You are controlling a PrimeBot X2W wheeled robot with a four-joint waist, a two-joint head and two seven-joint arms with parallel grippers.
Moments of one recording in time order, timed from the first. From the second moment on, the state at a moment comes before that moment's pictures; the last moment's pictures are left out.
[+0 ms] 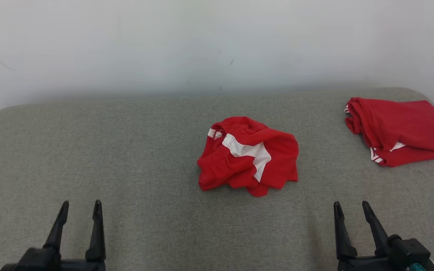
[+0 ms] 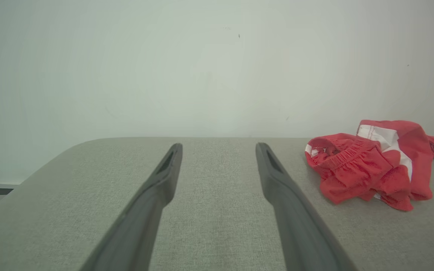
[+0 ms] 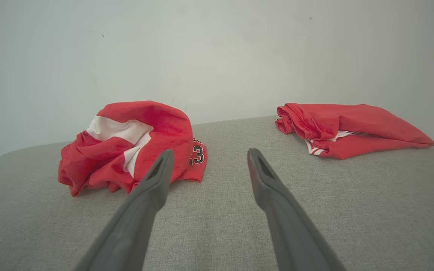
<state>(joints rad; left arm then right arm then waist) -0.01 0.12 0.05 0.14 -0.19 -0.13 -0.26 0.02 -0.05 -0.03 0.19 0.16 0.13 -0.26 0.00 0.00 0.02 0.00</state>
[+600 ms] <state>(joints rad) -0.45 0.29 -0.35 0.42 -0.37 -0.13 -0.26 -0.04 -0.05 -0.01 0.20 0.23 0.13 -0.26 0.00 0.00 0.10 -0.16</state>
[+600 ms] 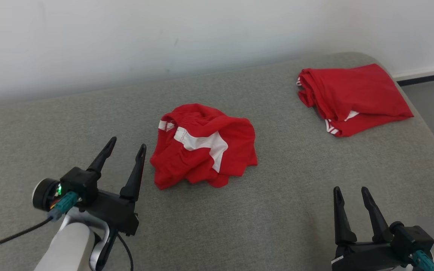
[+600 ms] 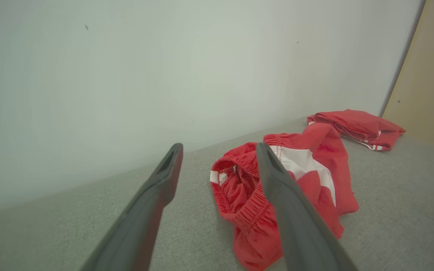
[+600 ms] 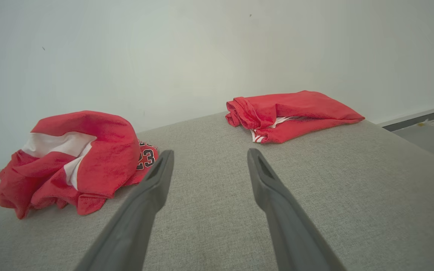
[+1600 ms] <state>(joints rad) -0.79 0.33 -0.88 0.78 -0.76 -0.13 -0.25 -0.04 -0.05 -0.03 0.20 0.25 0.13 -0.26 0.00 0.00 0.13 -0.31</state>
